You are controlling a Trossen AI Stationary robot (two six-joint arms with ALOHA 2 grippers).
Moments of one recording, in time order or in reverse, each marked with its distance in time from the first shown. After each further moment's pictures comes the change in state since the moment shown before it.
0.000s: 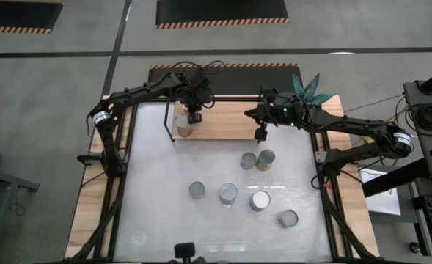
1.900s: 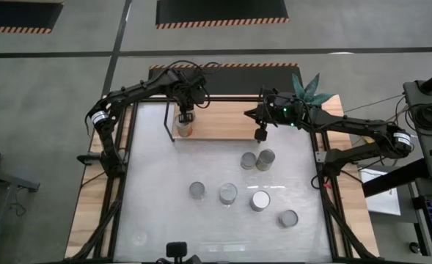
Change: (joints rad) left arm 0.024 -0.012 0.026 -0.162 -0.085 0.103; right arm 0.000 0.000 0.000 -0.005 0.001 -0.010
